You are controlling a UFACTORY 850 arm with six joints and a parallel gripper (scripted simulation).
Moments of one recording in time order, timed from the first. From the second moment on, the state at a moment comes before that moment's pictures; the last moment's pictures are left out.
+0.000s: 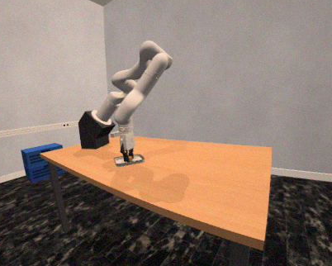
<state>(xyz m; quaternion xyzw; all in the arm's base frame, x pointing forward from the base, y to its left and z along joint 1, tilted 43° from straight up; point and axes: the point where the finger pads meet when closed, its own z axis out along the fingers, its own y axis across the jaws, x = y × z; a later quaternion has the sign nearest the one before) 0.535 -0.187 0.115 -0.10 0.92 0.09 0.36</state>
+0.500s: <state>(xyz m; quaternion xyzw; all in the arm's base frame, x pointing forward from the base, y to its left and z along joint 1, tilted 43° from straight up) 0.531 -0.189 0.120 -0.10 0.92 0.09 0.36</state>
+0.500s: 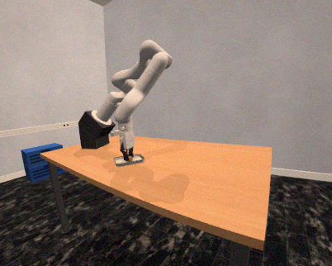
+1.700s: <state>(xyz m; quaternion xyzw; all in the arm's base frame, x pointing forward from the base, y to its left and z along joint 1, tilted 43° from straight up) 0.500 -0.199 0.153 -0.10 0.92 0.09 0.36</state>
